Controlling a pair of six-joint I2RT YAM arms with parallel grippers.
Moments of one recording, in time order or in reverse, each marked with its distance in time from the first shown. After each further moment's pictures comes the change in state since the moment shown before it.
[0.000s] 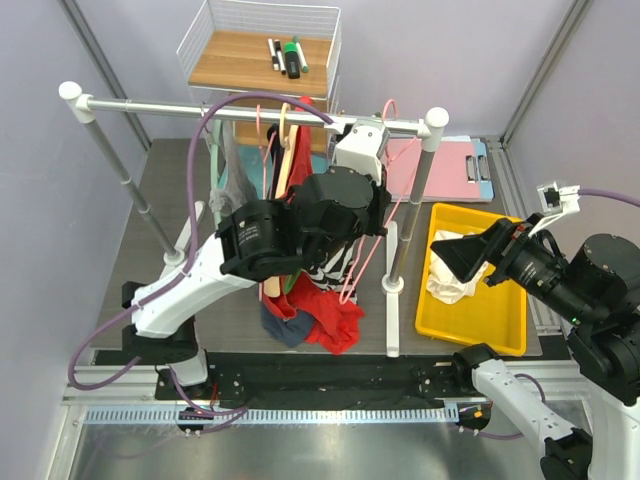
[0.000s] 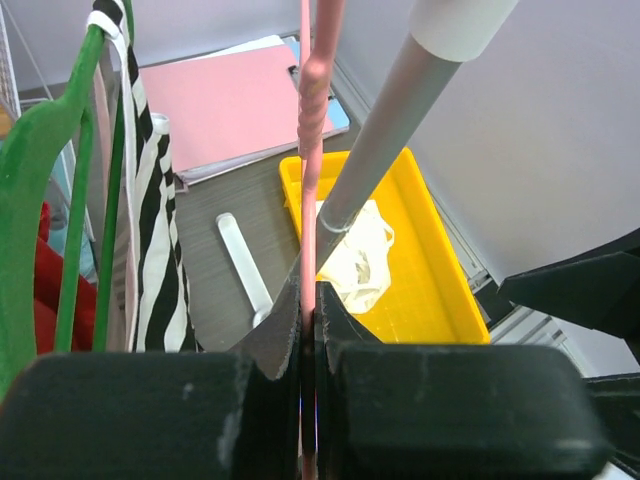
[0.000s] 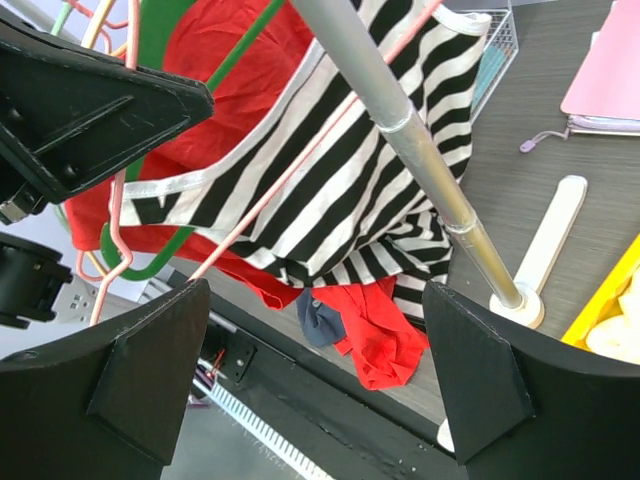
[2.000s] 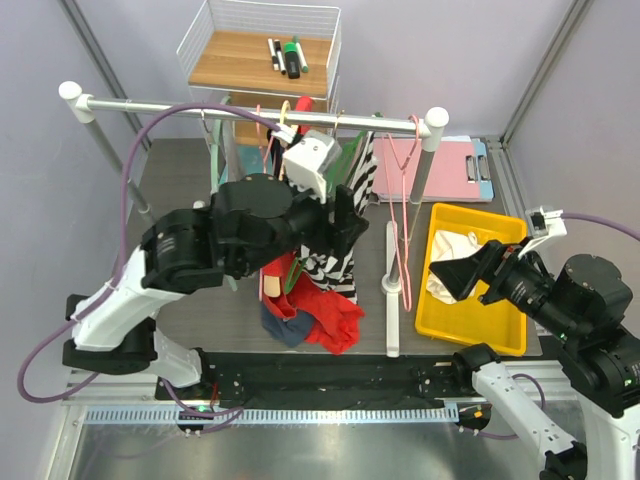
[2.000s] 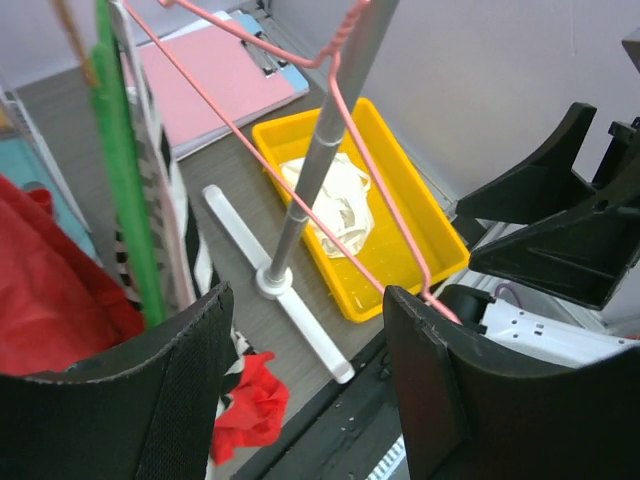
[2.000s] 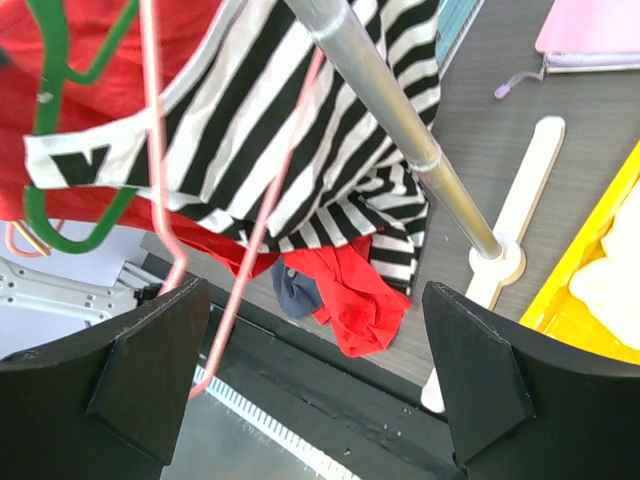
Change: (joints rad) left arm -0.001 -0.234 -0.196 -0.019 0.191 0.072; right arm 0.000 -0.112 -0.154 -0.029 0.037 0.002
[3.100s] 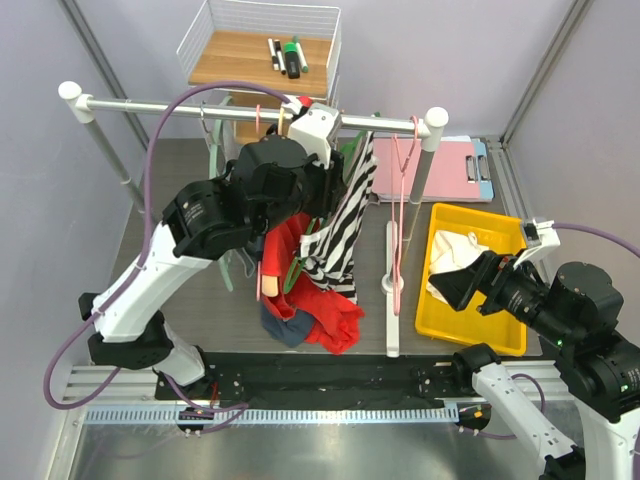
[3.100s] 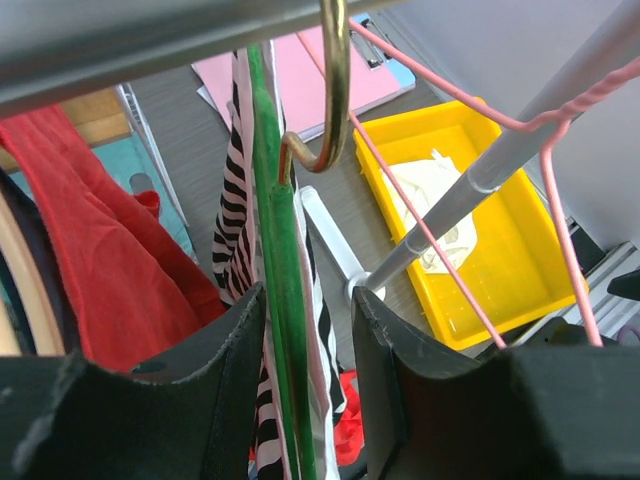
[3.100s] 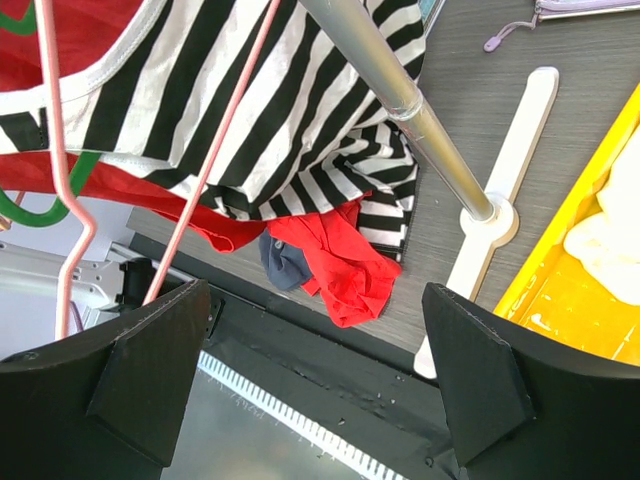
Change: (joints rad) left arm 0.241 0.062 0.043 -0.050 0.066 0.125; right arm 0.000 -0.053 -0.067 -0.069 0.000 0.002
